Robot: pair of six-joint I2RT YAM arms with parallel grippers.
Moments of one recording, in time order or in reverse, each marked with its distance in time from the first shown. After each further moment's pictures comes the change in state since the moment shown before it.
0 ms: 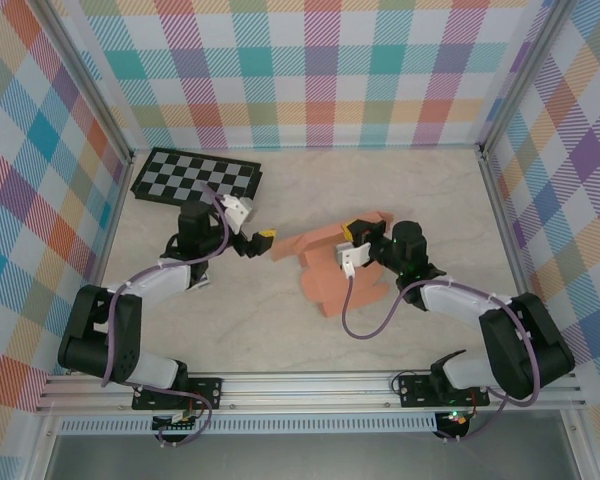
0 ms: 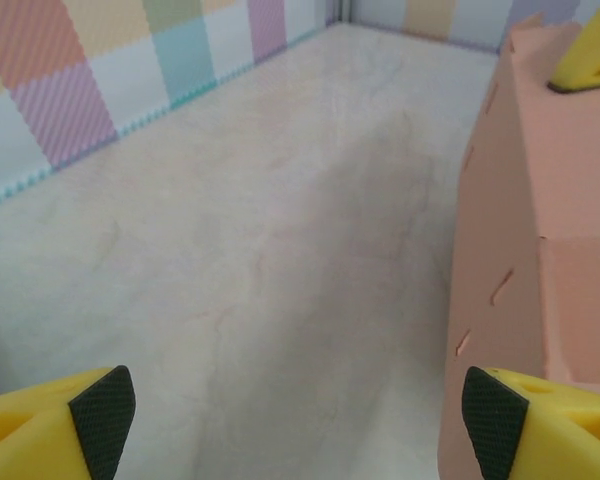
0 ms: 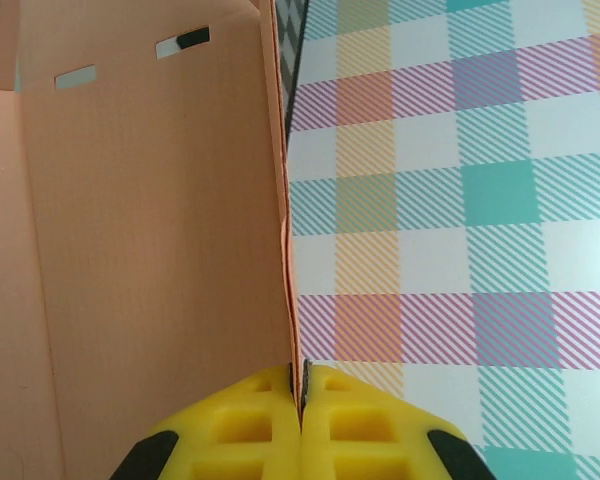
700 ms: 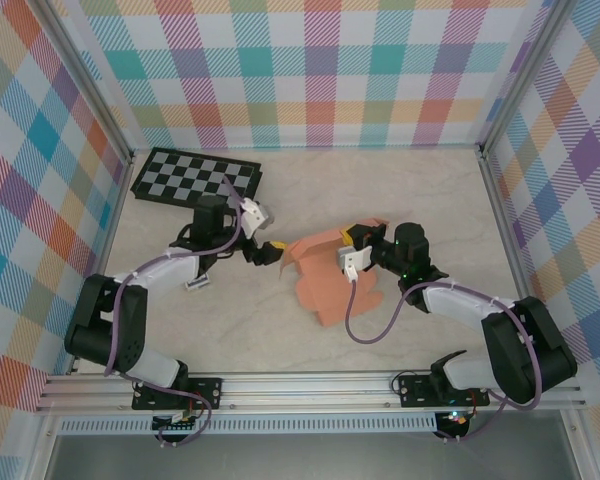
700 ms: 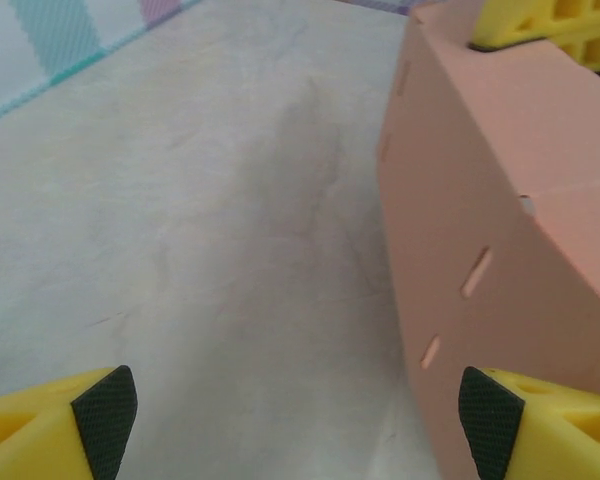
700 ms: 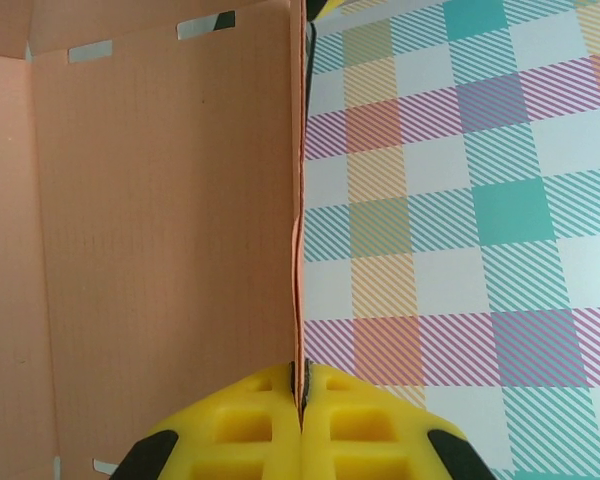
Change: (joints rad) left arm -0.099 0.079 0.119 -0.272 0.103 0.156; right arm -0.003 -0.014 -0.019 -0.019 -0.082 0.040
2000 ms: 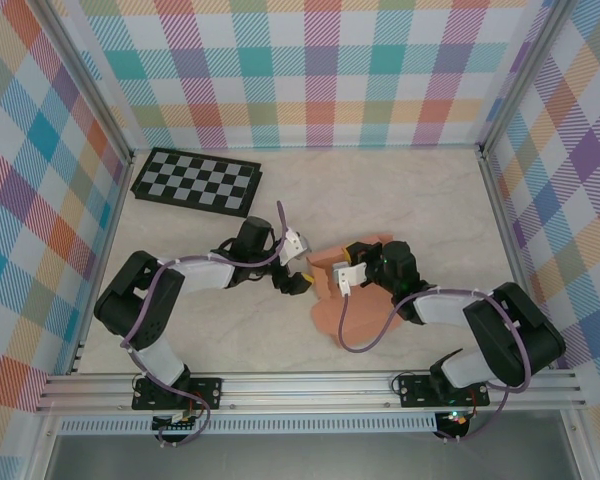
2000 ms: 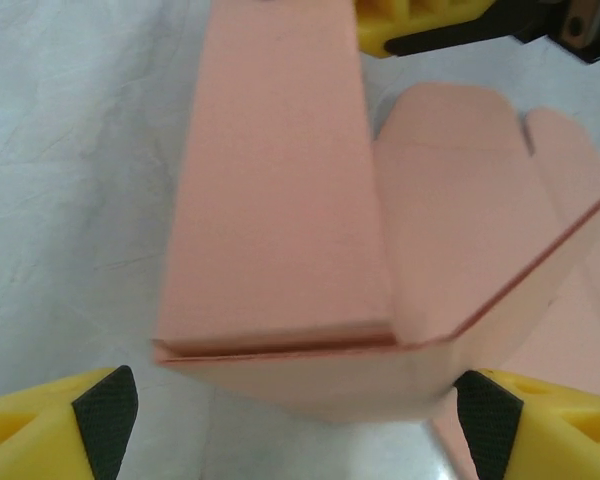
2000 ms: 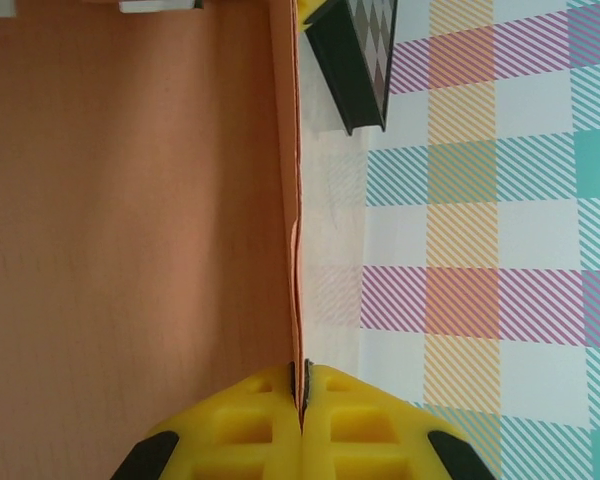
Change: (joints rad) left arm -0.237 0.177 -0.011 0.017 -0.061 -0.047; right arm 0.089 0.087 -0.118 0.114 0.231 -0.013
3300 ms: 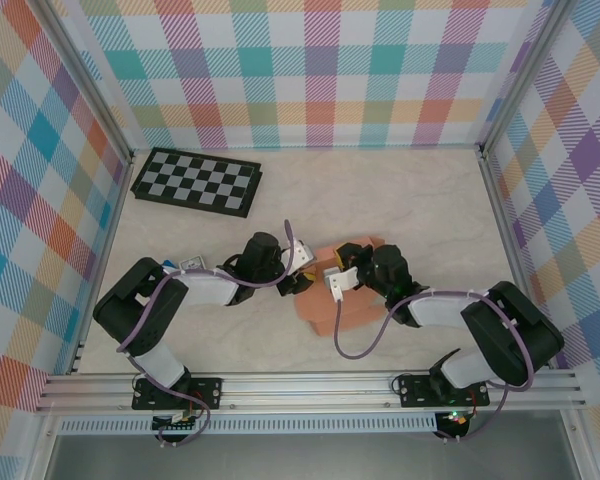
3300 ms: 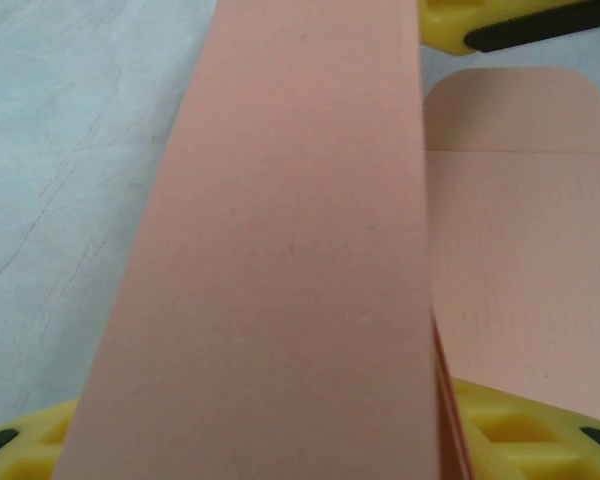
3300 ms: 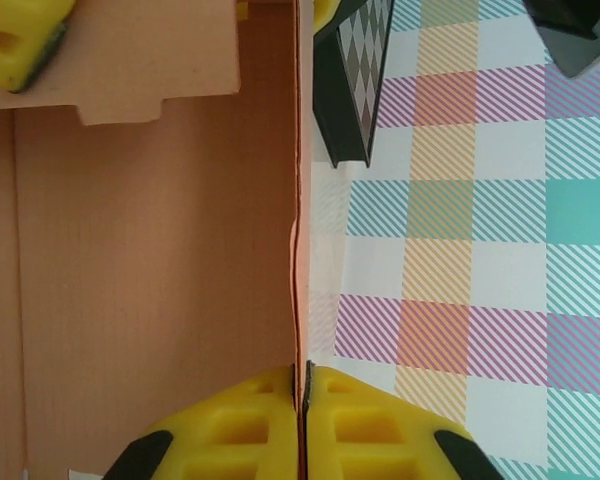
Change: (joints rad) left arm -0.100 -0.026 -0.116 0.201 -0.344 -0.023; right arm 0.088 0.014 0.005 0.003 0.062 -0.049
